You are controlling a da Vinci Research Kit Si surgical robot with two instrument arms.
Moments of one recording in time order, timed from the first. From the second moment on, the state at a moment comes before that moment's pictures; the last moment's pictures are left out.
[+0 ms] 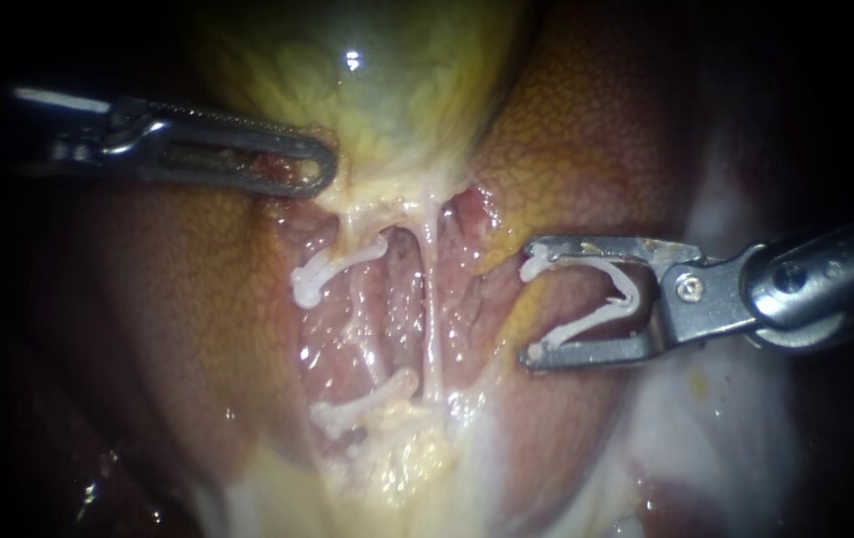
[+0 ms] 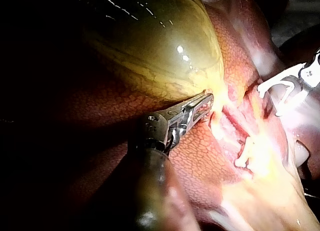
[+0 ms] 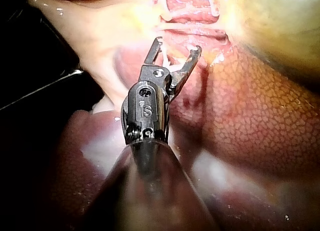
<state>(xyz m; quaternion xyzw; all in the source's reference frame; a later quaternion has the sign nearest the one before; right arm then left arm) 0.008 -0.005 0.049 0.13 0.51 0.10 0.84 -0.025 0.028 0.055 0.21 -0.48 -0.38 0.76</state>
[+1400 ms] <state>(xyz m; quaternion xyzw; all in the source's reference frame) 0.013 -0.006 0.054 0.23 0.53 0.19 0.79 -0.021 0.030 0.049 0.20 -0.49 -0.40 0.75</state>
